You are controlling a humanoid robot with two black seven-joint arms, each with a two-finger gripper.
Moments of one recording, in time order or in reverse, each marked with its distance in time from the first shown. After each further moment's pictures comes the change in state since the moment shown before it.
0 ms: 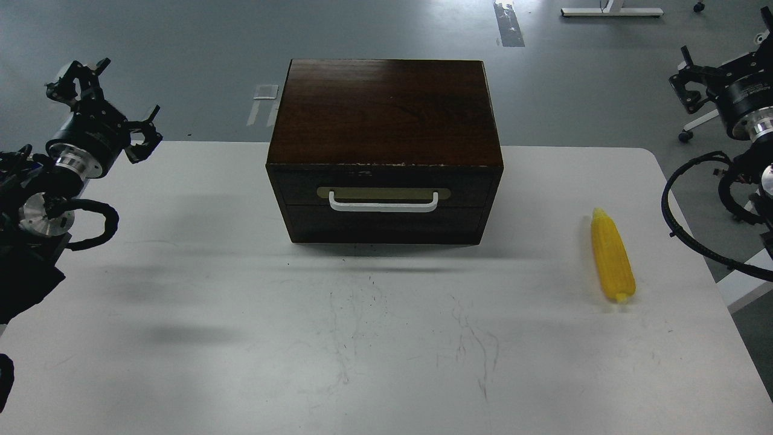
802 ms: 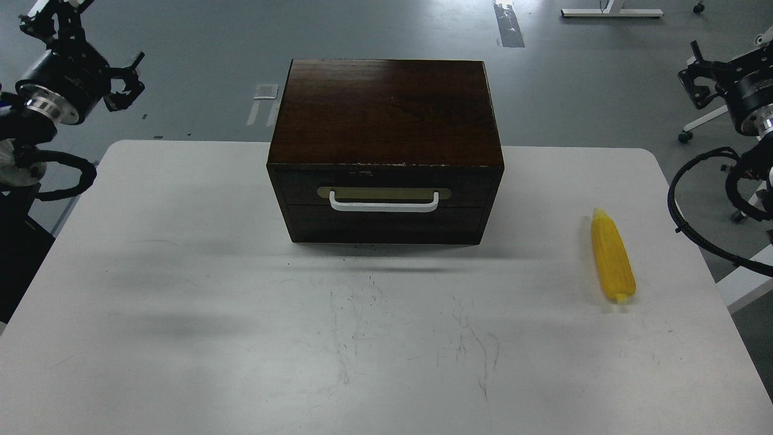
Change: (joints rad) left arm -0.233 0.062 0.004 -0.010 0.270 0.000 -0.025; right arm 0.010 -0.013 0.009 -0.001 -0.001 0.001 0.003
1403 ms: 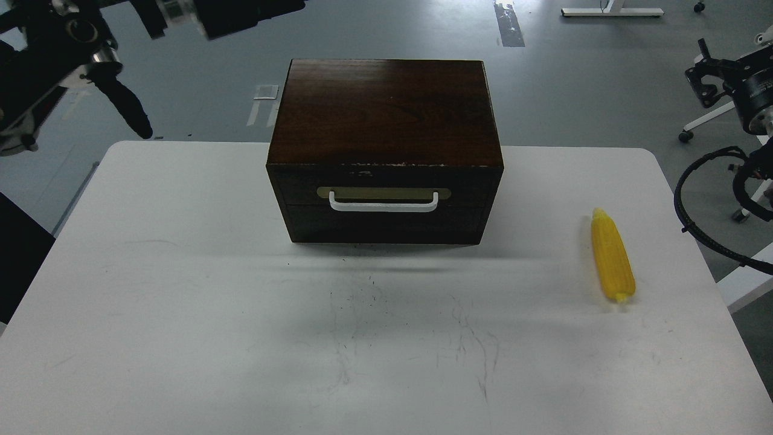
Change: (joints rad) left arm -0.175 0.010 0.002 -0.828 1.036 -0.001 -0.035; right arm 0.000 -0.025 -0.002 -0.002 0.000 0.005 0.000
